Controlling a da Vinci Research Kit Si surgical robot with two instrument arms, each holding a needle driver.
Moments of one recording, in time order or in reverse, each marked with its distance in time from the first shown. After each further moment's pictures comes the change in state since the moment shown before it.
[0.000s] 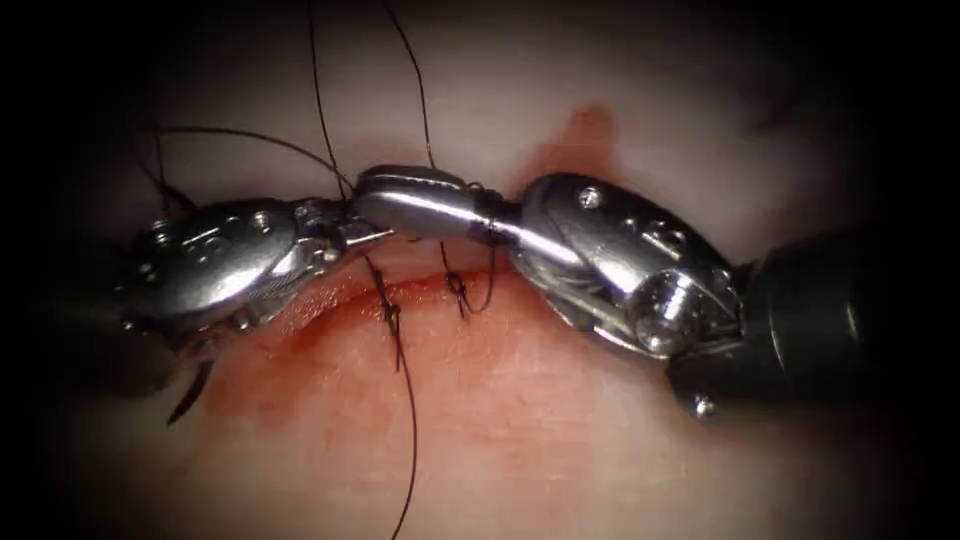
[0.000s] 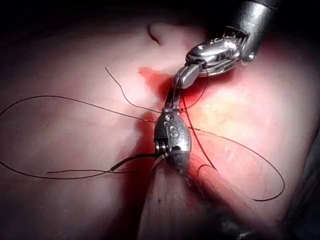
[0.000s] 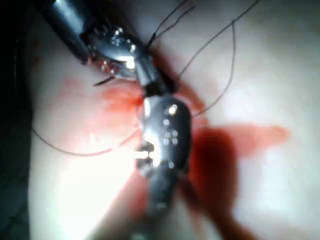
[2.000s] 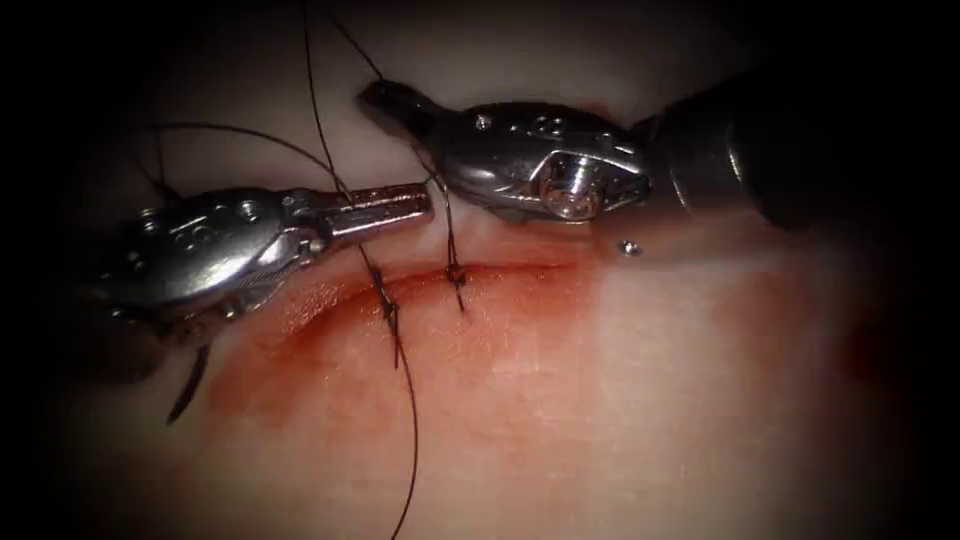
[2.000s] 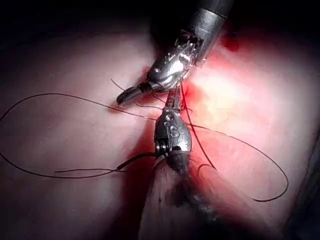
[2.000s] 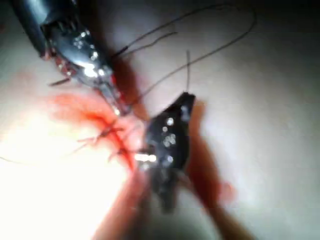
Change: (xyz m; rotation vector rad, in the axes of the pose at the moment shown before) right arm -0.003 0.007 0.004 -0.557 -0.352 -0.296; left arm 0.000 -0.001 -0.001 0.013 0.002 -0.013
